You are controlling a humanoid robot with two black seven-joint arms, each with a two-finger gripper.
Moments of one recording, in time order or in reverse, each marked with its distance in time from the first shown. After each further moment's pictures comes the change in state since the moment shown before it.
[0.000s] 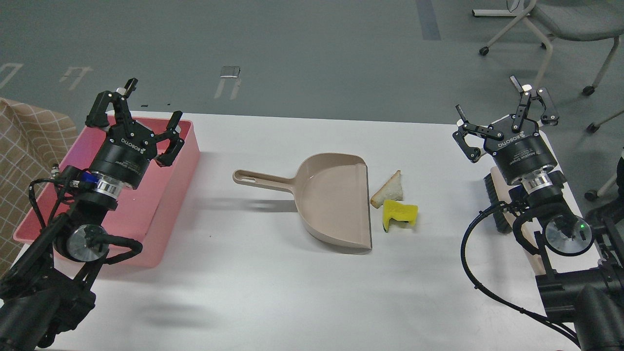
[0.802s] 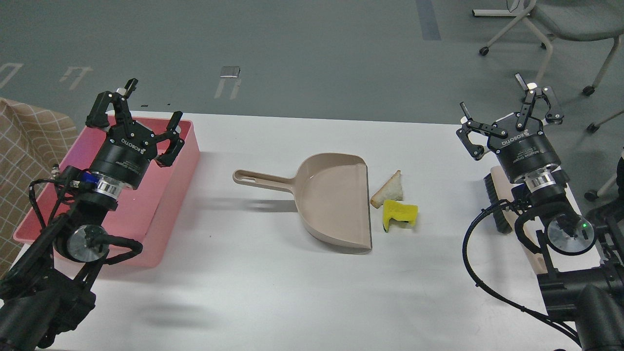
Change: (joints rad) left arm 0.001 -0.001 0.002 0.000 0.000 0.000 0.000; right arm 0.004 0.000 0.020 -0.002 0.000 0.000 0.010
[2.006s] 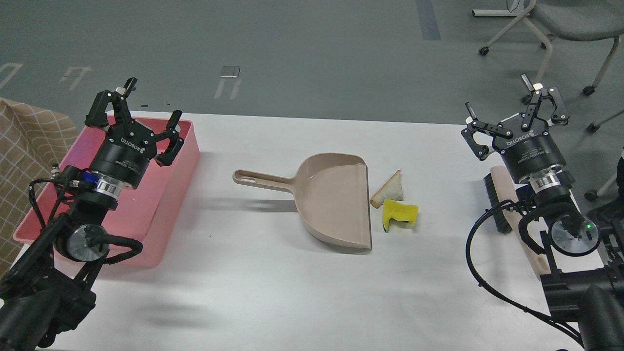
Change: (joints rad) left arm -0.002 0.000 -0.003 -0.001 0.000 0.000 -0.006; right arm -0.005 -0.004 0.008 -0.002 -0.001 0.000 -0.002
